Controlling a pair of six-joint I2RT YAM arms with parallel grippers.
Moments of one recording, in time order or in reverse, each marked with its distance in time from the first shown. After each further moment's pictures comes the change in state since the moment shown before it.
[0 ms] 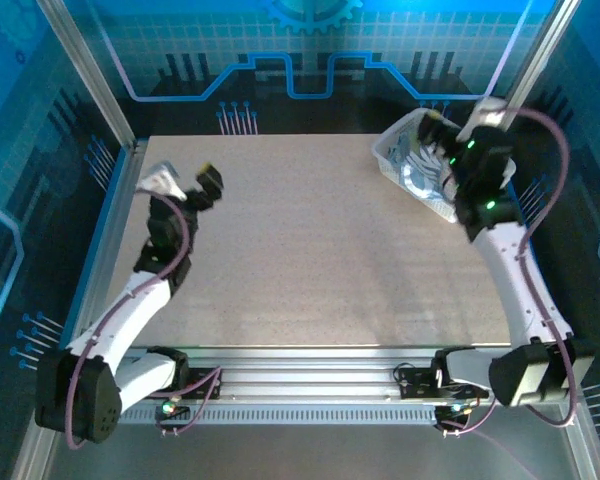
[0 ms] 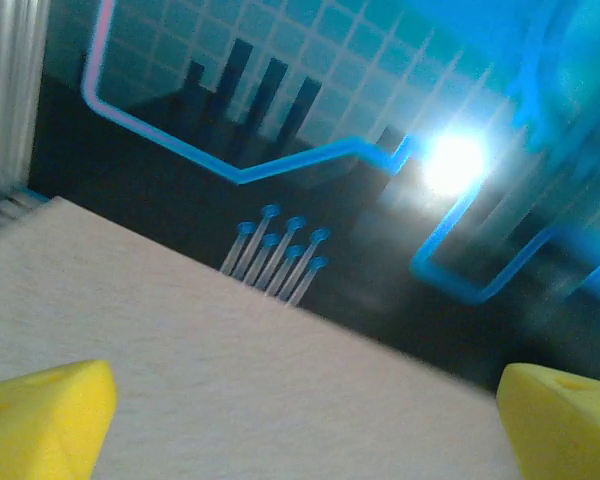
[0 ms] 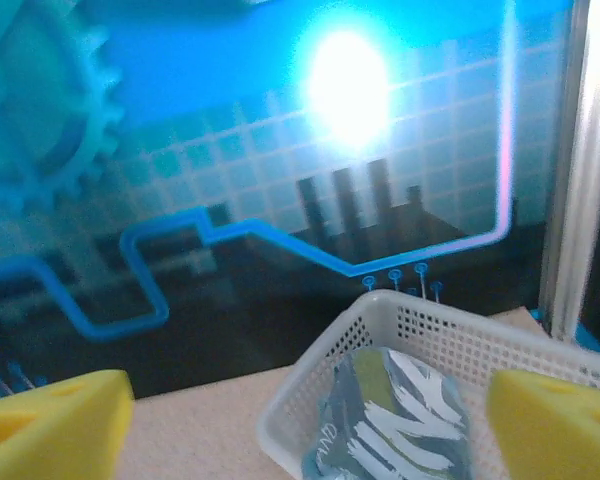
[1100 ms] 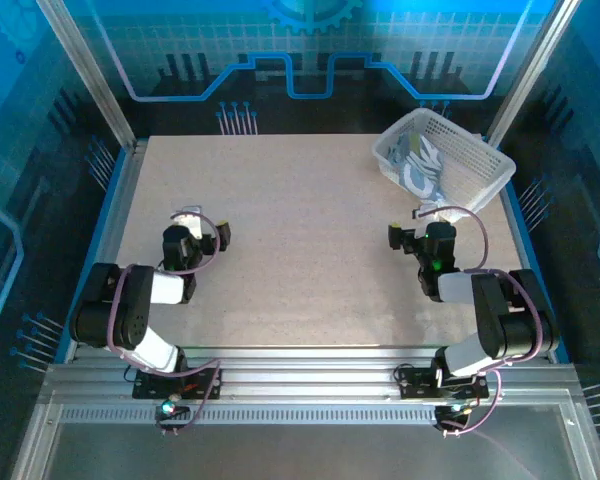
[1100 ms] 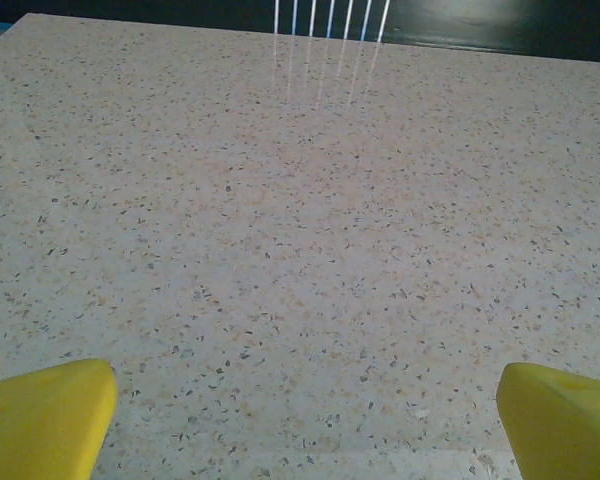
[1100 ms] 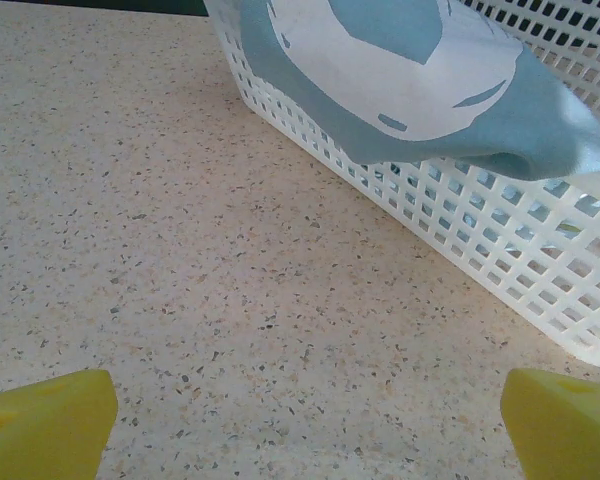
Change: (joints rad) left arm 0.137 0.463 -0.383 0.548 0.272 0.475; right arm 0.021 0.193 -0.990 0.908 -0.092 -0.322
